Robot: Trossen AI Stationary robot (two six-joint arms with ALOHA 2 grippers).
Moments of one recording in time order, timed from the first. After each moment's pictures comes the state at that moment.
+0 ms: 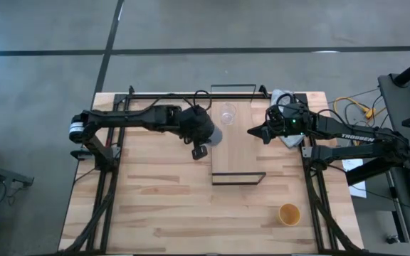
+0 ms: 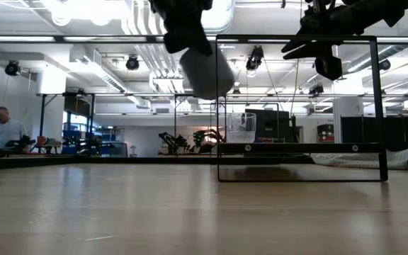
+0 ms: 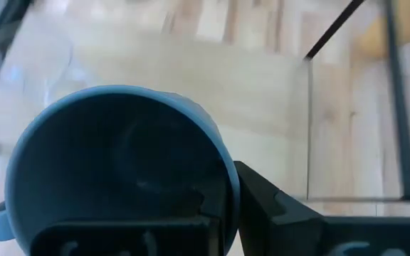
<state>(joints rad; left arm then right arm) 0.10 1.64 1.56 -0.74 0.02 -0.10 -0.28 0.87 0.68 -0.25 -0.15 0.77</state>
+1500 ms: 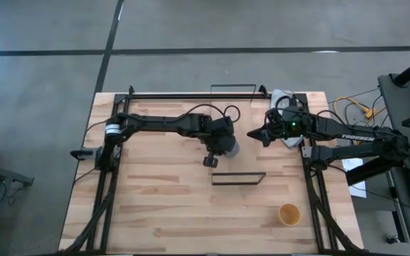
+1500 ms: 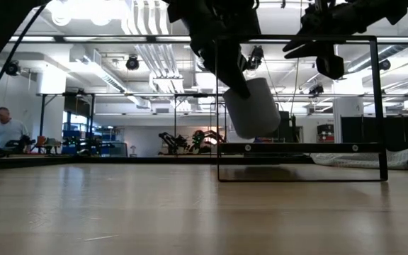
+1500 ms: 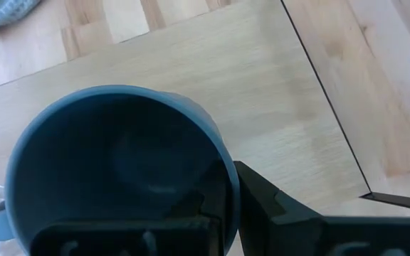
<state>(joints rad) 0.09 2.01 1.80 -0.78 0.15 0.39 -0.23 0.87 0.68 -0.26 -0.12 0.78</state>
